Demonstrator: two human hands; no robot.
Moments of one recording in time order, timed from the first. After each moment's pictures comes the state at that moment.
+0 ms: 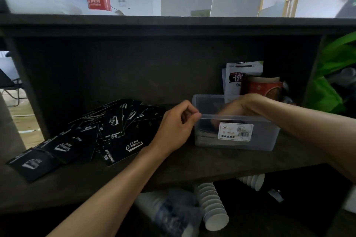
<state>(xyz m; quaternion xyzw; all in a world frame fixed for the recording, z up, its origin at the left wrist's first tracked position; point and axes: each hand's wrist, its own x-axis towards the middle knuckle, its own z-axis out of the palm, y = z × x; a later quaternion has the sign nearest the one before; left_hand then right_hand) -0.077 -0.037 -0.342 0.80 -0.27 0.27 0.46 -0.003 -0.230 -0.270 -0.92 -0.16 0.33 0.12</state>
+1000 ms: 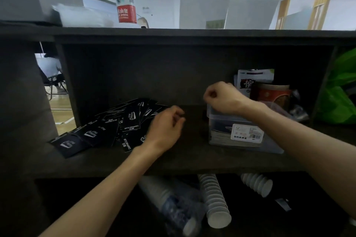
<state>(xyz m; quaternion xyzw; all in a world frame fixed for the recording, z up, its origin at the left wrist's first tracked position) -0.119 -0.003 -0.340 0.88 -0.11 0.30 0.34 -0.046 -0.202 -0.255 -0.91 -0.28 -0.14 0.25</state>
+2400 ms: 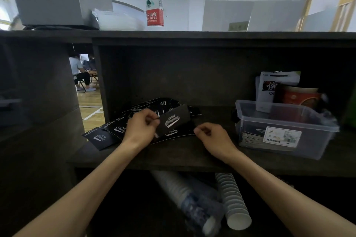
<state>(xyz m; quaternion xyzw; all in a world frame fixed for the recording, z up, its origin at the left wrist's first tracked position) -0.157 0.110 -0.344 0.85 0.08 0.31 0.41 -0.093 -0.116 -0.365 -0.86 -0.22 -0.05 0.47</state>
